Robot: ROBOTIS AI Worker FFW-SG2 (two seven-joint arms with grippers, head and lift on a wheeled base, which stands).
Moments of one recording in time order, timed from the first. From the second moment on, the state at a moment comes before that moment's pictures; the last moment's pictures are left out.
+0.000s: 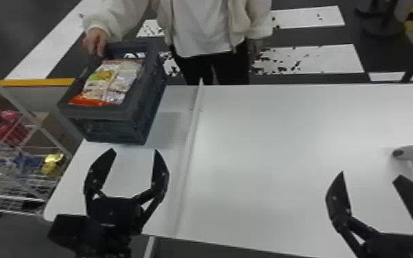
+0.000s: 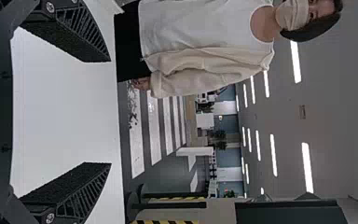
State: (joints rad) left arm 0.82 0.20 0.03 -2.15 0.06 -0.29 0.16; right arm 0.81 -0.20 0.27 -2.16 -0.04 -0.20 -0.29
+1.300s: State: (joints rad) left arm 0.76 0.20 0.13 -2.20 0.15 0.01 -0.03; right arm 0.81 -0.20 0.28 -2.16 -0.04 -0.20 -0.29
